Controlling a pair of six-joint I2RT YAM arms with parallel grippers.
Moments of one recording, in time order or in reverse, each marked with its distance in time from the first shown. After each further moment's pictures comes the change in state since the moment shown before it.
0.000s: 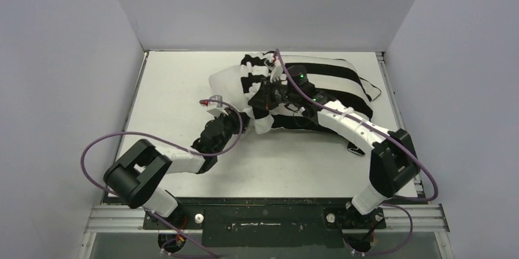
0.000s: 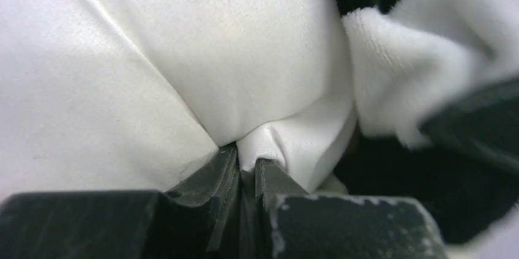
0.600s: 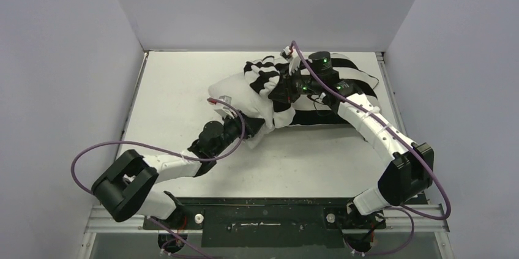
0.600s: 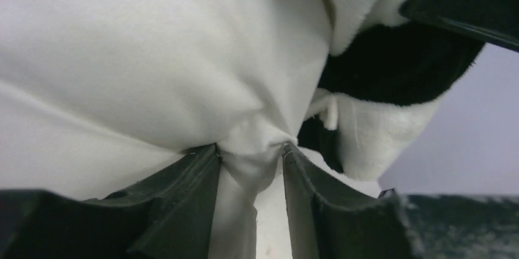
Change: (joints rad) left arm -0.074 -0.156 -0.049 -0.061 0.160 -0.019; right arm -0.168 -0.150 0.057 -0.313 -0.122 -0.288
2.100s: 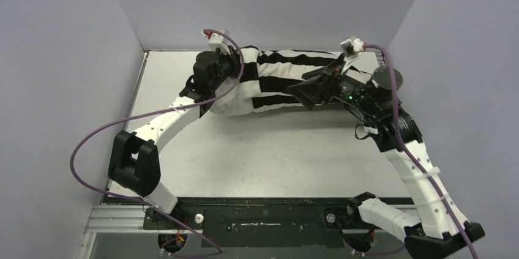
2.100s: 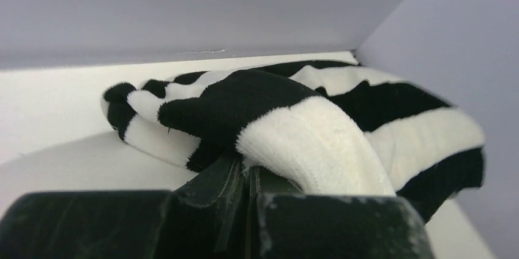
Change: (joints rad) left arm 0.253 0.154 0.786 -0.612 0.113 0.517; right arm -0.084 -0.428 -0.040 0.076 0.000 0.278
